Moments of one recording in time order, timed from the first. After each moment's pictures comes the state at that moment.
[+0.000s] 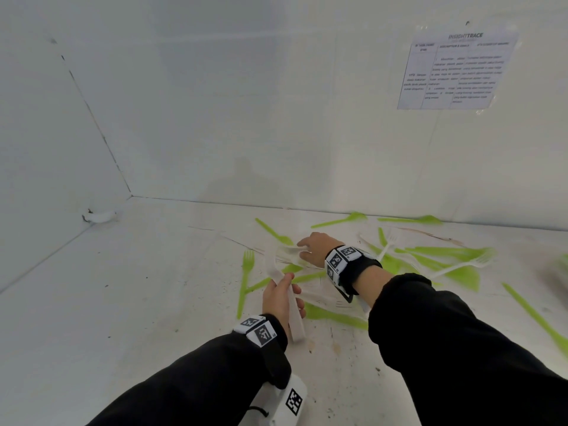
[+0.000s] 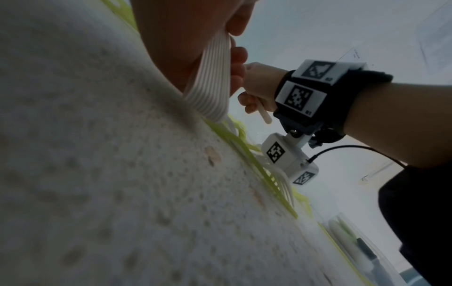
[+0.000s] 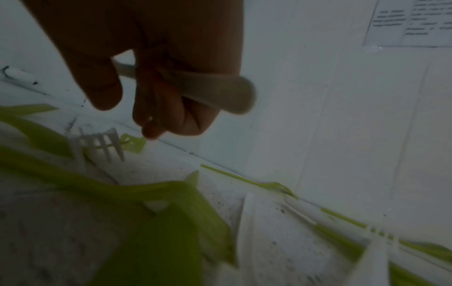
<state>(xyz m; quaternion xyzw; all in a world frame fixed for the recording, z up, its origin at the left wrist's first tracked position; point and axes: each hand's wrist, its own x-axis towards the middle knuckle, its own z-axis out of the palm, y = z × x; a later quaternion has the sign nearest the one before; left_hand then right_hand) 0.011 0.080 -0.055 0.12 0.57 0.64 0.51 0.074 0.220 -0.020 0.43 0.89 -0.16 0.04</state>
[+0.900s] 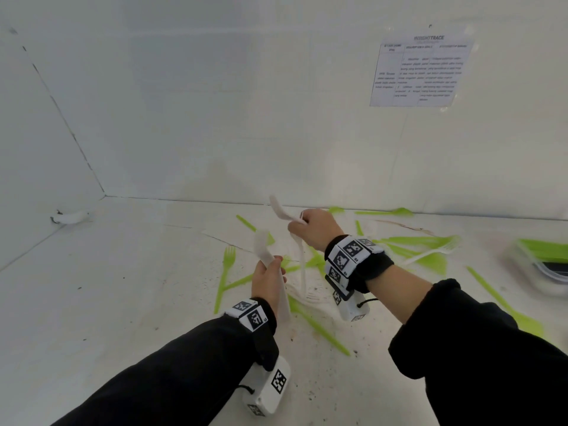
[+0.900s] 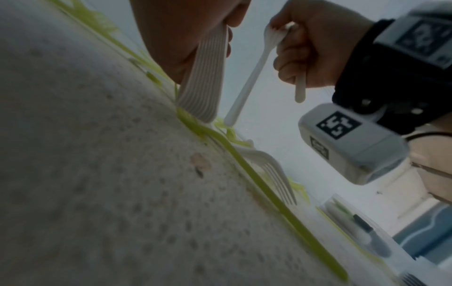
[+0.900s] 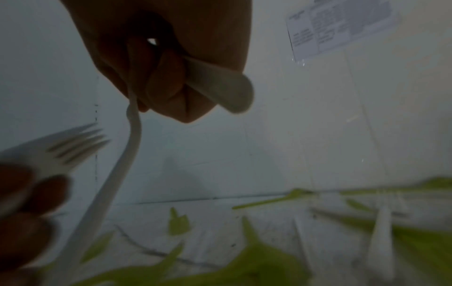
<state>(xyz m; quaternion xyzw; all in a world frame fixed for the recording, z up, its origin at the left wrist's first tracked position) 0.020 0.094 -0.047 0.22 0.61 0.62 0.43 0.108 0.177 0.033 0.49 0.78 -0.33 -0.23</state>
